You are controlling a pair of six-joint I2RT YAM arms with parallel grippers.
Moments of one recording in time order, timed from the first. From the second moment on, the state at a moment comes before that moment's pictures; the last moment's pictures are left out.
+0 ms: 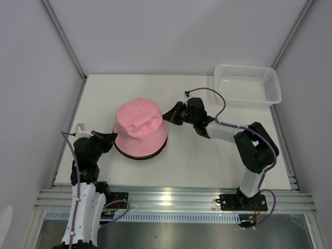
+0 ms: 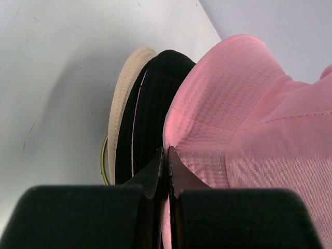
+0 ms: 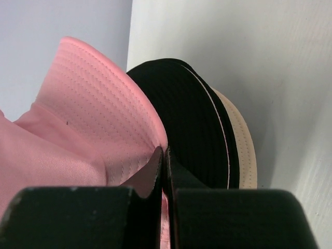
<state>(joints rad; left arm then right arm) 0.13 0.46 0.32 -0.21 0.24 -0.88 0.61 1.80 1.04 0.42 -0.33 1.03</state>
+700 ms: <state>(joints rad) 0.13 0.37 0.31 -0.31 0.19 -0.90 0.70 1.87 1.19 0.21 -0.23 0.82</state>
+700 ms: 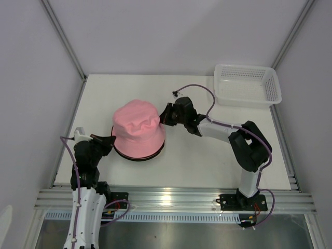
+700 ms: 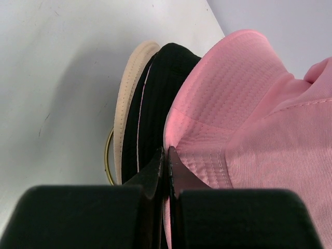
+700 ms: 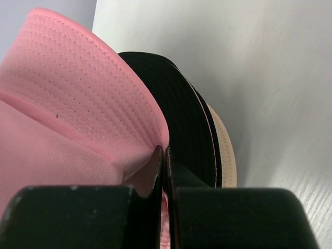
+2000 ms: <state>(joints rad) 0.22 0.94 0.69 -0.17 0.27 -0.75 0.51 1.57 1.27 -0.13 -0.22 0.59</state>
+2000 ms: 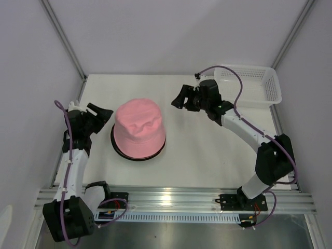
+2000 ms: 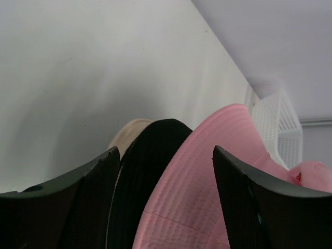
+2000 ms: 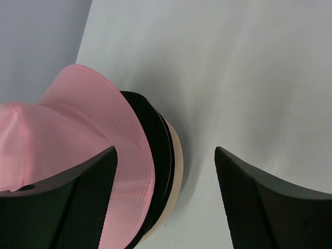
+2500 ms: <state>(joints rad) 0.23 0.96 0.52 -0.02 0.40 -0.94 0.65 1.91 1.47 -0.11 -0.27 0.65</state>
